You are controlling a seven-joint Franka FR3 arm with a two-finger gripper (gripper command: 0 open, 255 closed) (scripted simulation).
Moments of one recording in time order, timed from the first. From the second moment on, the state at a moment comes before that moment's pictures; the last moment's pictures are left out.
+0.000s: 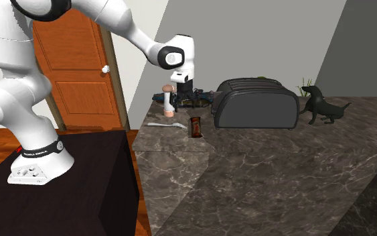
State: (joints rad) arm -0.09 0.34 0.39 -1.97 -0.19 2.27 1.70
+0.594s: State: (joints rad) arm -0.04 0.59 0.30 -1.76 -0.24 2.30 1.89
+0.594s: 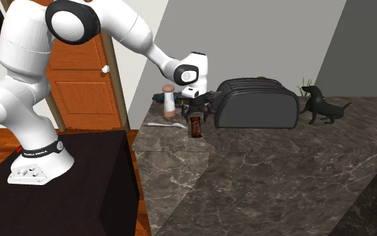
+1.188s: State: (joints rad) arm -0.03 0.63 0.29 -1.75 -0.25 2.34 1.91
